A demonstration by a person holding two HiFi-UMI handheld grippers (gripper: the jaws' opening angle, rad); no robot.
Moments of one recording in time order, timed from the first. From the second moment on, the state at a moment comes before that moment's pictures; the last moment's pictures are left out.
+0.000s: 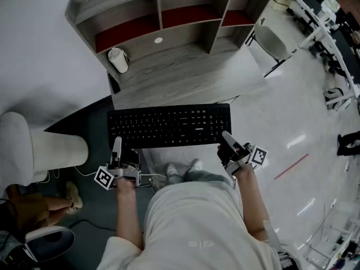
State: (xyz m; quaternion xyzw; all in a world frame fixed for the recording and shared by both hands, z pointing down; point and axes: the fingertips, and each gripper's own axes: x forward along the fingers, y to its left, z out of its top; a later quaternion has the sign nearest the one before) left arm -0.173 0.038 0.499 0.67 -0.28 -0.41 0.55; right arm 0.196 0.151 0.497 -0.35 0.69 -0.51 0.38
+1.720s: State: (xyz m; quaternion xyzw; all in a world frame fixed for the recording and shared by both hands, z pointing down) left arm -0.171 0.042 0.509 0.65 -0.30 -0.38 0.59; right arm 0.200 0.150 0.498 -0.36 0.67 -0.53 0.39
